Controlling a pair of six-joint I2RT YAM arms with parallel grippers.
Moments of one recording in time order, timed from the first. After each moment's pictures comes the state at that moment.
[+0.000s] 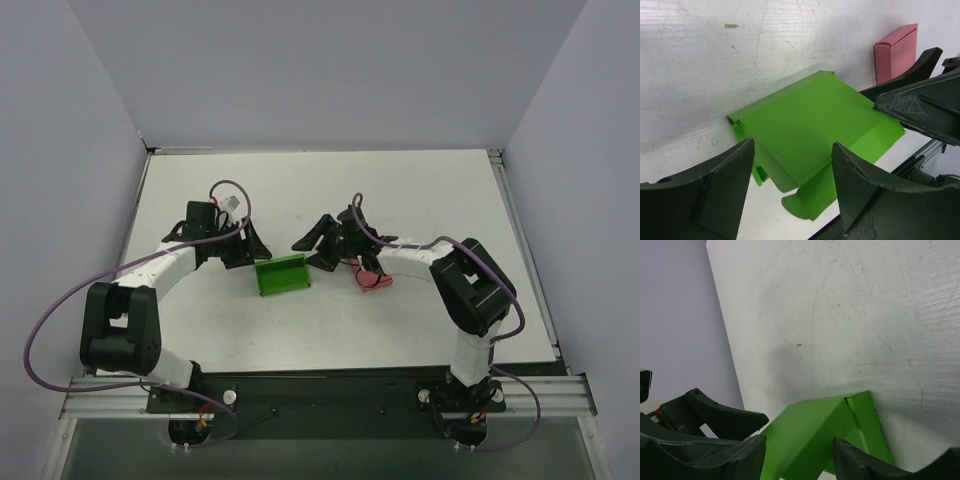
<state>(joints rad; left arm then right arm) -0.13 1.49 0.87 -0.28 0.51 -0.46 0.66 1.85 1.00 0.23 -0.27 1.24</state>
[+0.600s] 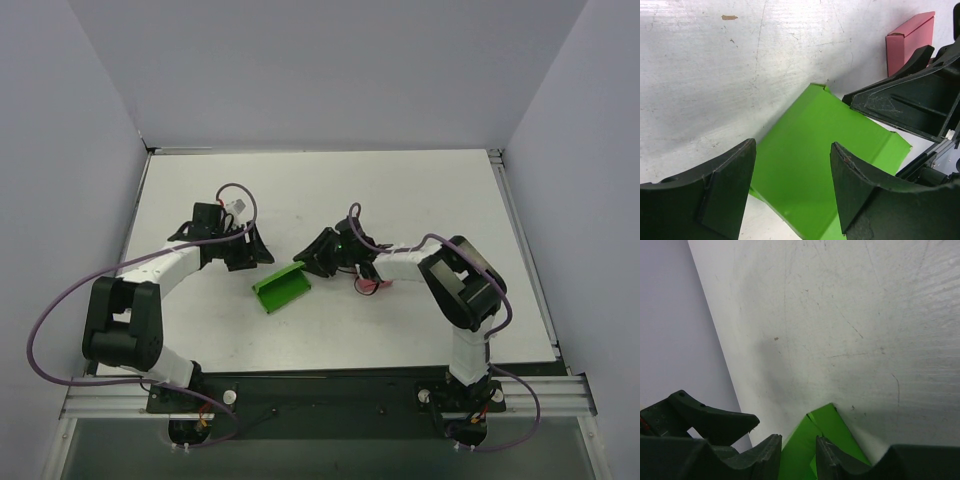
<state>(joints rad) -0.17 1.52 0.87 -0.28 0.50 -0.44 0.68 1.91 0.95 0.33 -0.28 1.31</state>
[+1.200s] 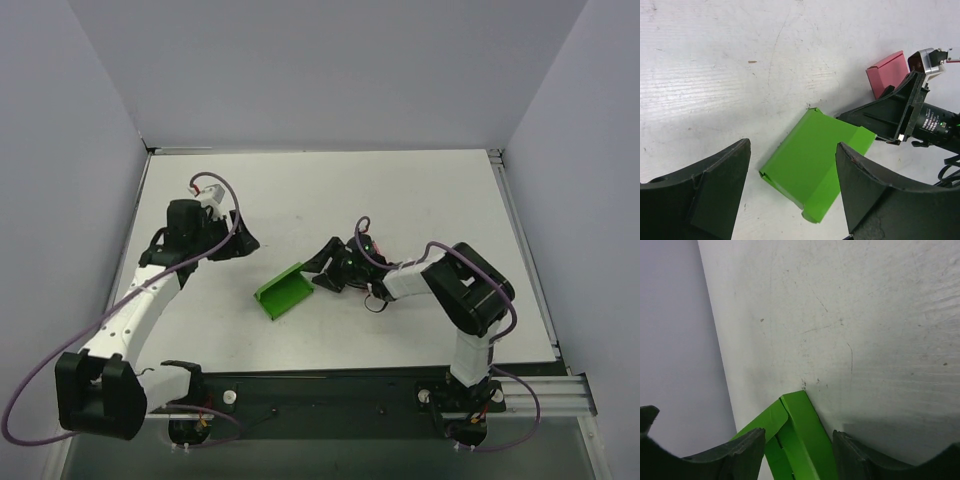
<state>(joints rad) -0.17 1.20 0.87 -0.36 0.31 -0.38 0.67 1.86 0.75 0.53 -0.25 1.29</state>
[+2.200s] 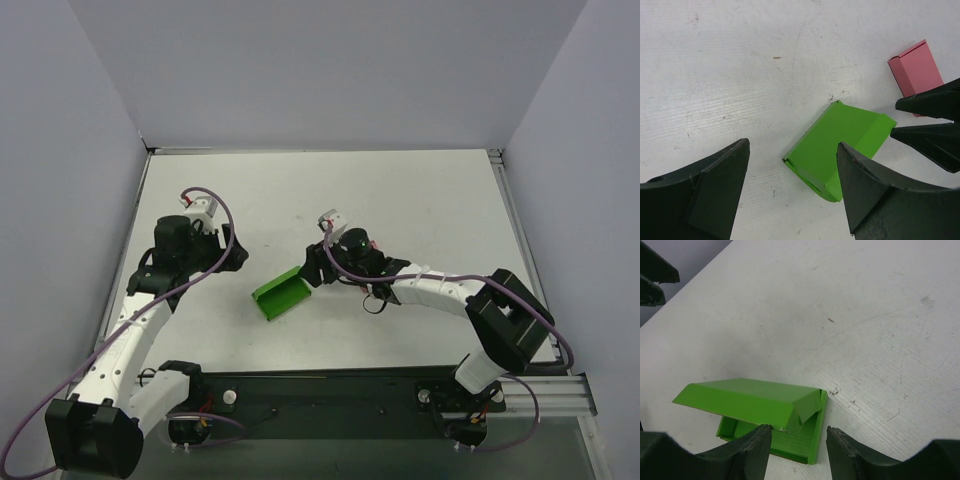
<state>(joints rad) -0.15 0.96 0.78 -0.42 0.24 -0.25 0.80 1.57 0.80 0.31 -0.16 0.28</state>
